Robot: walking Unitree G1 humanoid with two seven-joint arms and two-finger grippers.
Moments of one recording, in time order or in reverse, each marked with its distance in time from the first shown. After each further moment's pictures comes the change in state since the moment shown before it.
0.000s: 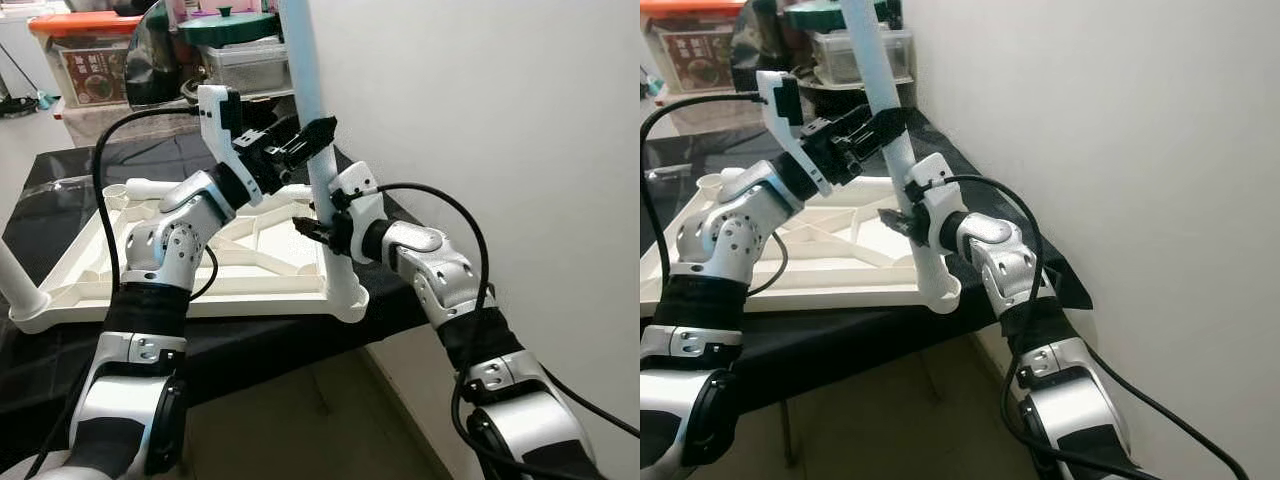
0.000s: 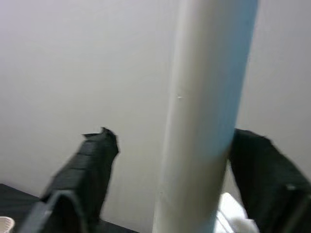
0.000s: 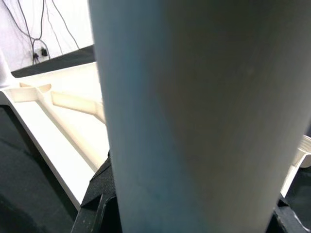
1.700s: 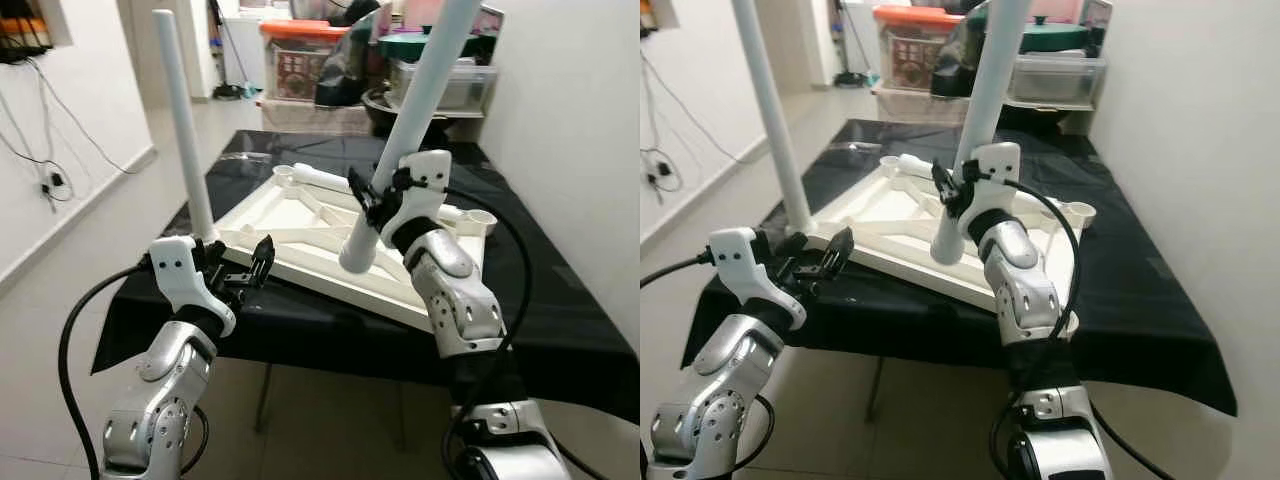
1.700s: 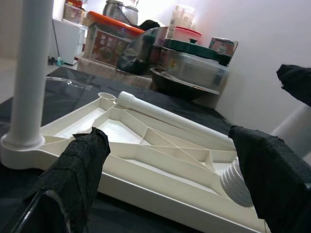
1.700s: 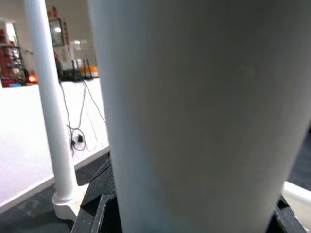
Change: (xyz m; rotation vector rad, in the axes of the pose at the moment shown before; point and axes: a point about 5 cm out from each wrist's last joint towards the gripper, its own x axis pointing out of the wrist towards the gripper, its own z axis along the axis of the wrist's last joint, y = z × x) left arm -0.124 -0.035 -0.077 0.066 0.105 0.674; right arm -0.032 -0.014 0.000 0.153 -0.278 -0.479
